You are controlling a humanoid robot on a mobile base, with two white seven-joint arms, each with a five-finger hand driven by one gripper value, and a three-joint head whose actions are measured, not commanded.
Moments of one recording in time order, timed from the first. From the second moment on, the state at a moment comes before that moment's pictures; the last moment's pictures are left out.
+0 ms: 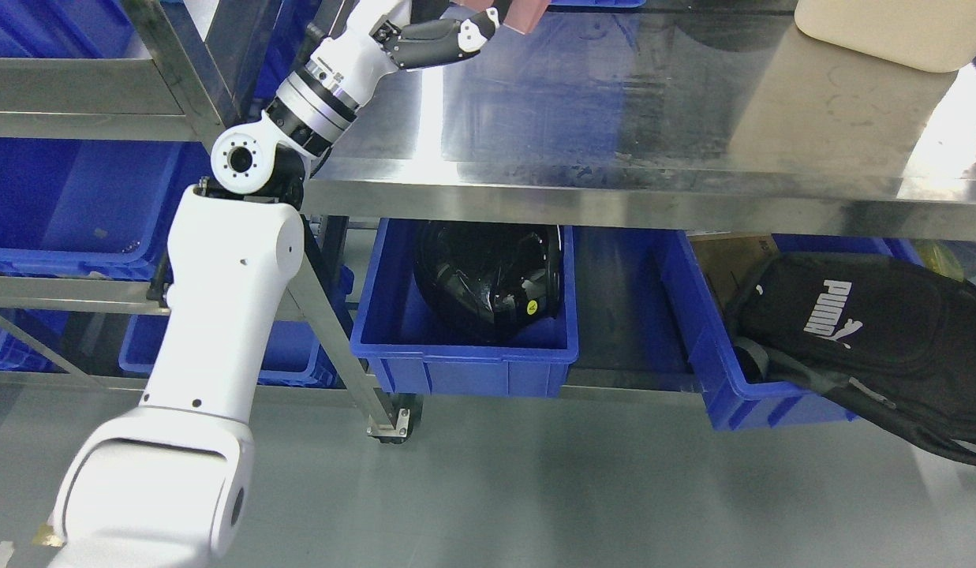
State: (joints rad) left arm -1.13 0.00 -0.23 -0.87 0.34 -0.49 -0.65; right arm 0.00 0.00 0.00 0.00 0.00 0.02 -0.04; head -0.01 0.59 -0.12
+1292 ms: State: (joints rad) left arm -0.22 0.00 -0.43 -1.52 0.45 -0.54 -0.62; right arm 0.00 0.00 0.00 0.00 0.00 0.02 -0.05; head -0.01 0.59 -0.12
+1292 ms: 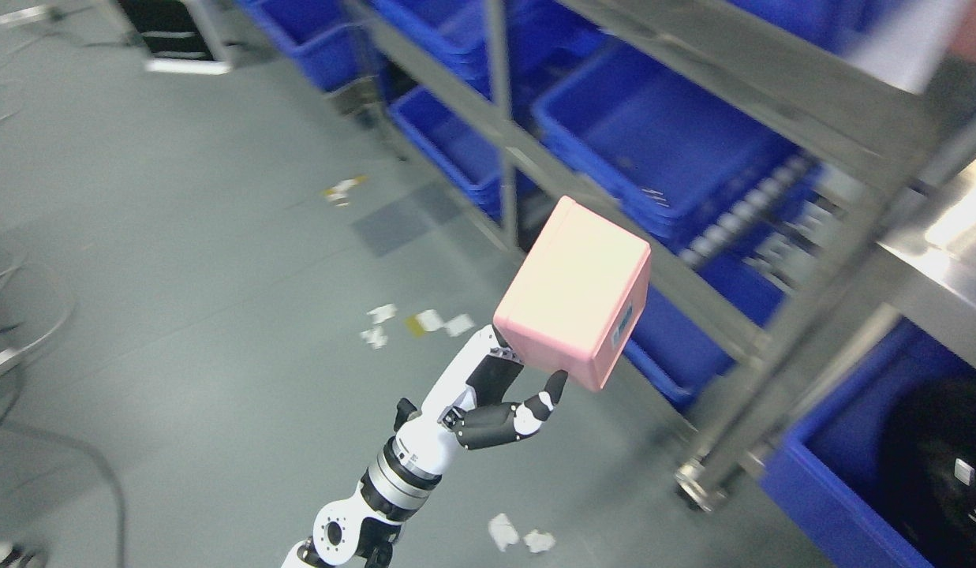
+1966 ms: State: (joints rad) left arm -0.08 0.00 -0.37 -1.57 0.46 -0.56 -0.62; right arm 0.00 0.00 0.00 0.00 0.00 0.02 -0.04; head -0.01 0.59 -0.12
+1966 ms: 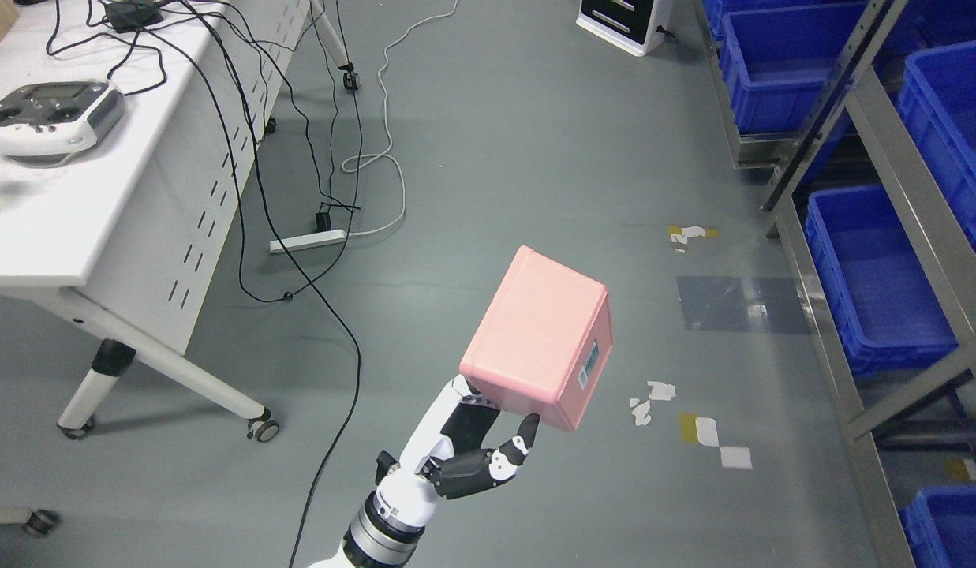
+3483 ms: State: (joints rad) left arm 0.01 0.00 -0.39 -1.51 0.40 -0.57 -0.68; right arm 0.00 0.00 0.00 0.00 0.00 0.02 -0.04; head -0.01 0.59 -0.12
